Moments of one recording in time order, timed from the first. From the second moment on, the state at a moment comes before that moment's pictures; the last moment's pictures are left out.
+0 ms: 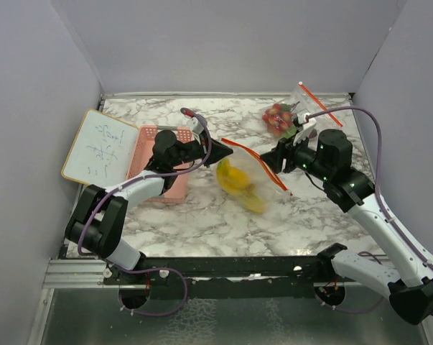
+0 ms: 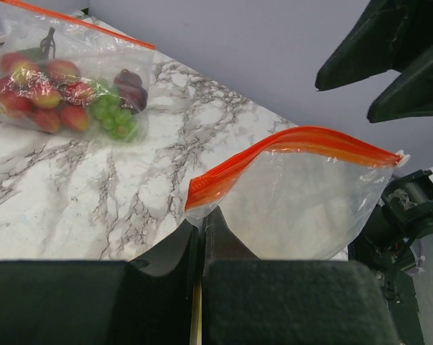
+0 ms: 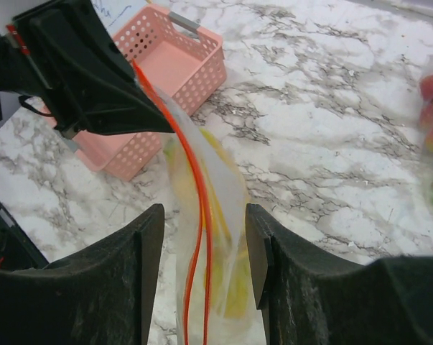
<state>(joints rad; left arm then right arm) -0.45 1.52 0.80 0.80 0.79 -0.43 0.49 0.96 0.99 -0.31 -0.26 0.17</state>
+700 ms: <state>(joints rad) -0.45 1.49 0.79 0.81 0.80 -0.40 0.49 1.01 0.98 -0.29 -0.21 0.16</state>
